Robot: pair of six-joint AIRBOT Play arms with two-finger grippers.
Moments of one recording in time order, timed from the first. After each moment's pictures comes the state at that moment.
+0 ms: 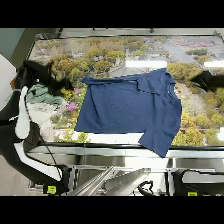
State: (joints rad) left arm 0.18 -1.74 1.57 -1.99 1.44 1.66; right arm -0.49 -1.54 1.39 2.37 -1.29 -1.97
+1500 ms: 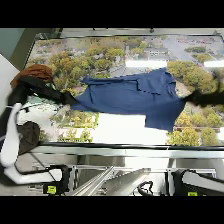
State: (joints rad) left arm 0.19 -1.38 1.28 -2.37 1.48 2.02; right arm -0.48 -1.35 1.17 2.52 -1.37 -2.13
